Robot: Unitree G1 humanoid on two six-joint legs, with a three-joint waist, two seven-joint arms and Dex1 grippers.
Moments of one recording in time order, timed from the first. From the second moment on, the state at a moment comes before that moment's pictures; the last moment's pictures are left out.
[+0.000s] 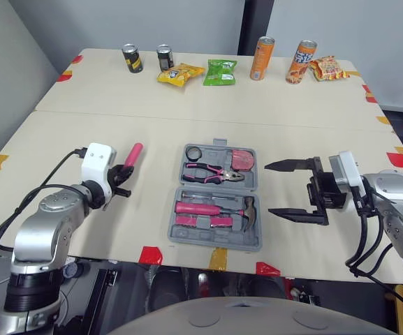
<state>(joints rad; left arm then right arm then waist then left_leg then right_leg) -0.04 0.54 0.27 -0.34 -0.36 0.89 -0.40 -0.06 -0.75 -0.07 -0.29 0.63 0.15 1.33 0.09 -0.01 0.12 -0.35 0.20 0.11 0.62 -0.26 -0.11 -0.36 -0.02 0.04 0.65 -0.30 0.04</state>
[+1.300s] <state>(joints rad) 0.12 0.75 0.29 -0.42 -0.40 0.61 -0.69 -0.06 -0.75 -0.06 -0.32 0.63 0.16 1.32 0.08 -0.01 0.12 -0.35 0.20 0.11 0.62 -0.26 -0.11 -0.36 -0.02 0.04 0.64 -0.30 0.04</state>
